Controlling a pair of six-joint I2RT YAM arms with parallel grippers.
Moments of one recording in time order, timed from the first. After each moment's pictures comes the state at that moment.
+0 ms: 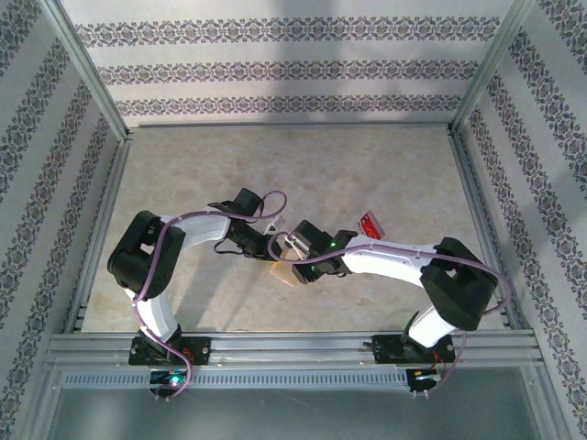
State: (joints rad) left arm -0.48 1.79 1.00 -0.49 0.72 -0.19; right arm 0.91 1.59 0.91 -0.53 0.01 0.25
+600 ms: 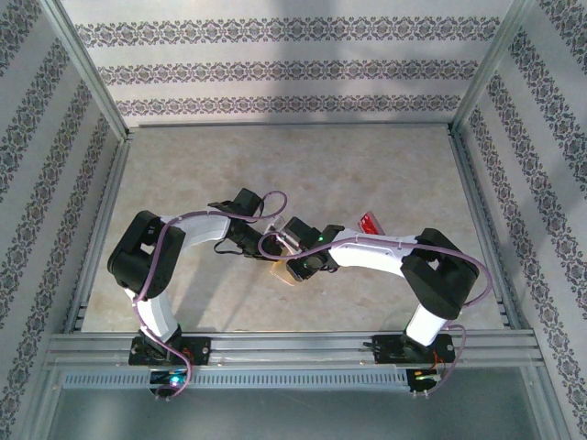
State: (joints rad) left arm -0.48 1.79 1.00 -0.49 0.72 -0.19; right arm 0.91 1.69 0.99 -0.56 0.01 0.21
